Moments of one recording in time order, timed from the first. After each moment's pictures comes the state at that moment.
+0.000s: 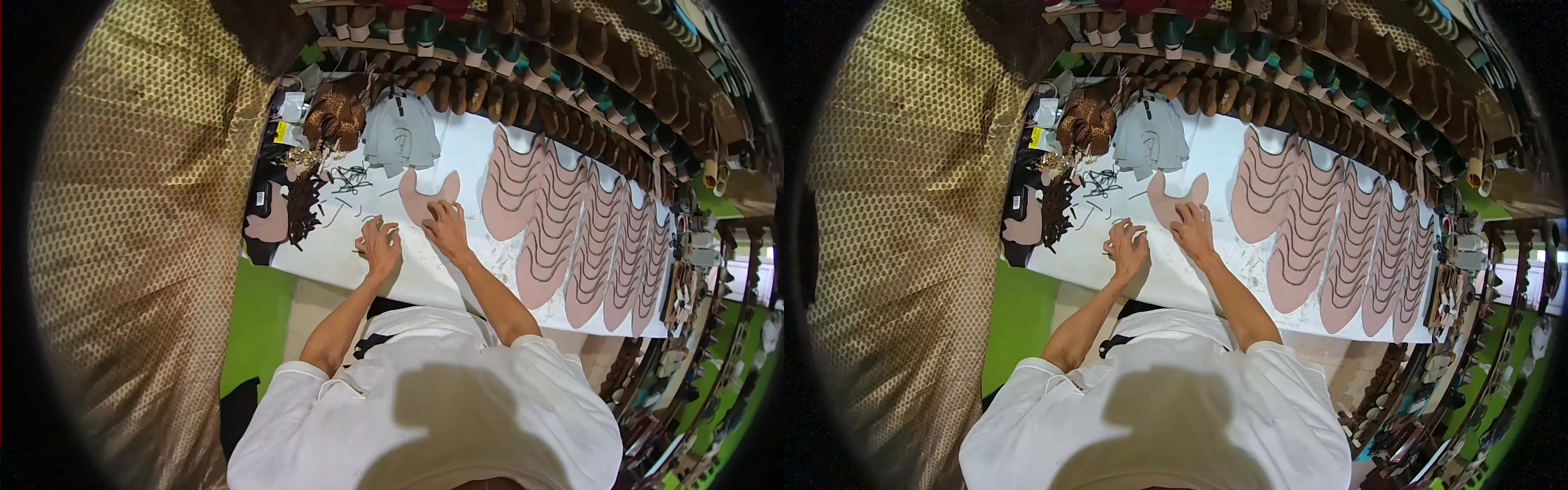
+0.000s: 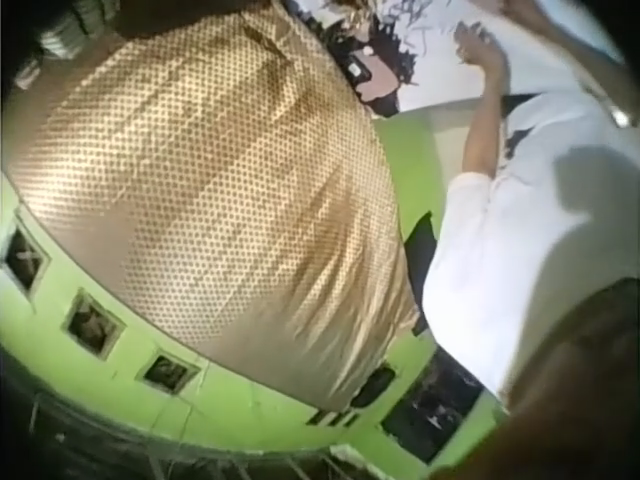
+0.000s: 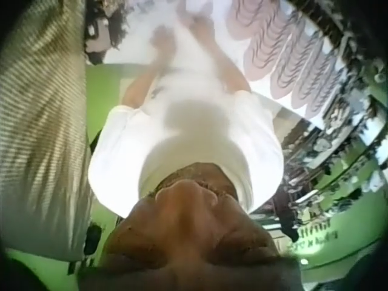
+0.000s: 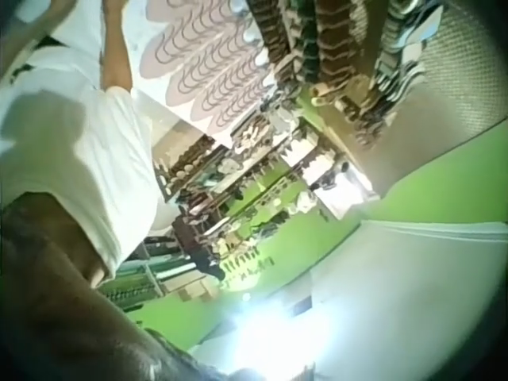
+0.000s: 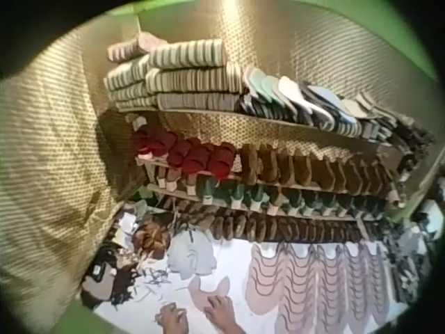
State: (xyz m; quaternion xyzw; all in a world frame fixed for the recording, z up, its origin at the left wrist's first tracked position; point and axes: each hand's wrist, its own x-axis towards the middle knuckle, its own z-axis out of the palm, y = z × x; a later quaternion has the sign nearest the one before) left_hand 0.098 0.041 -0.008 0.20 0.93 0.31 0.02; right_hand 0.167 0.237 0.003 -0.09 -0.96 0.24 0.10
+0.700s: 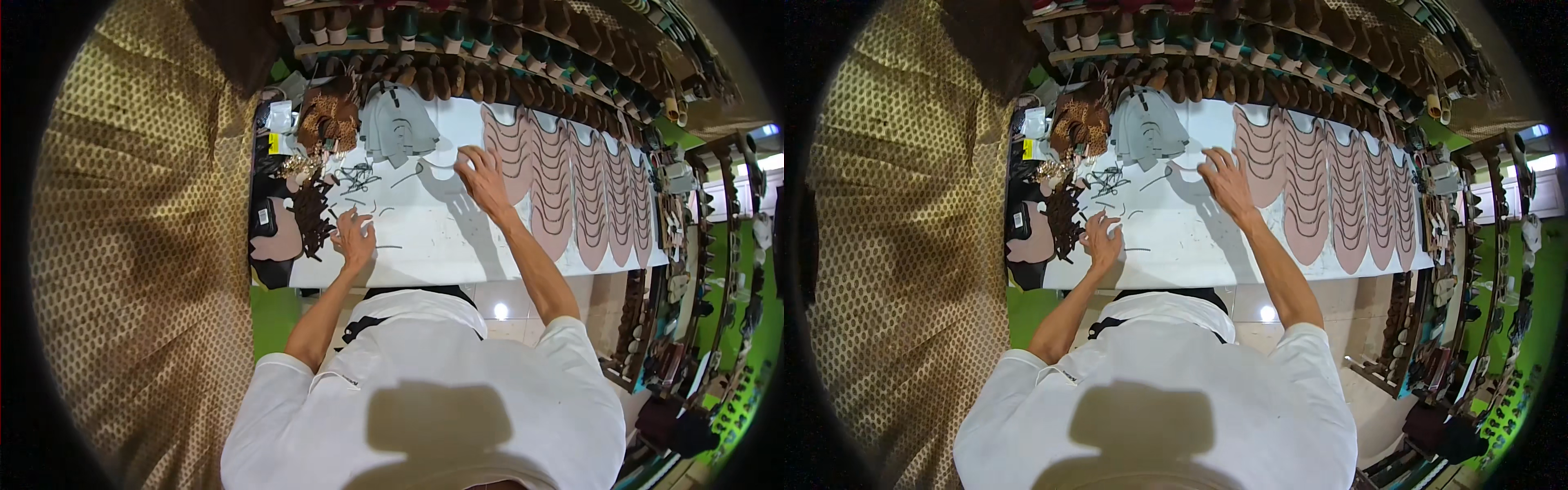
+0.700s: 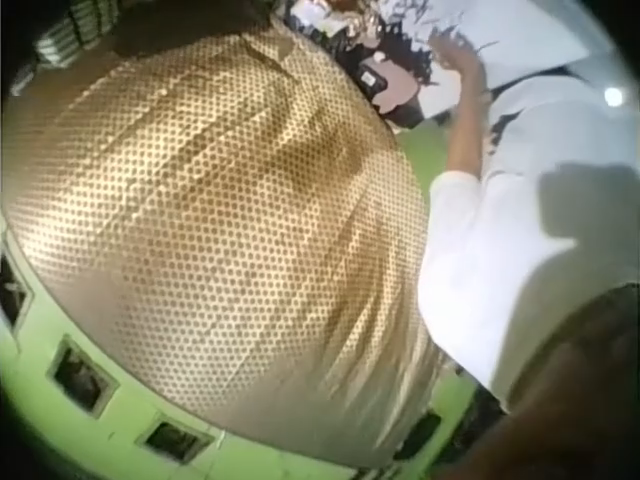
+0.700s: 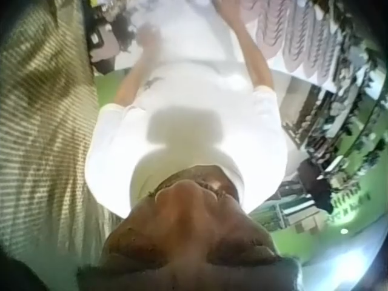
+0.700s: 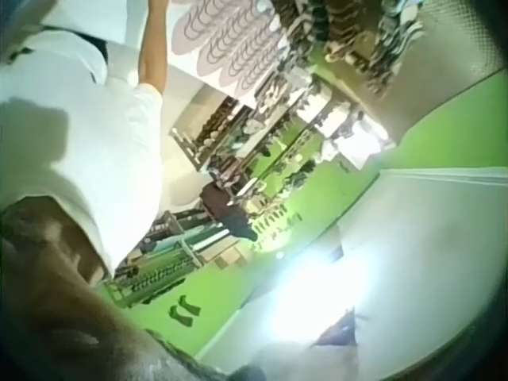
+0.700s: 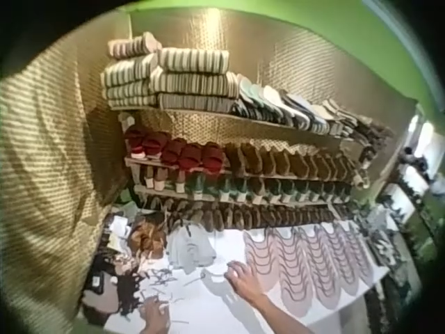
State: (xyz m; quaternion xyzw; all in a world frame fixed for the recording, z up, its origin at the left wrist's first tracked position) left_hand -0.007 -0.065 -0.028 0.30 0.89 0.34 0.05; right_hand 0.151 0.247 0.110 -0.11 -0.97 0.05 0.23
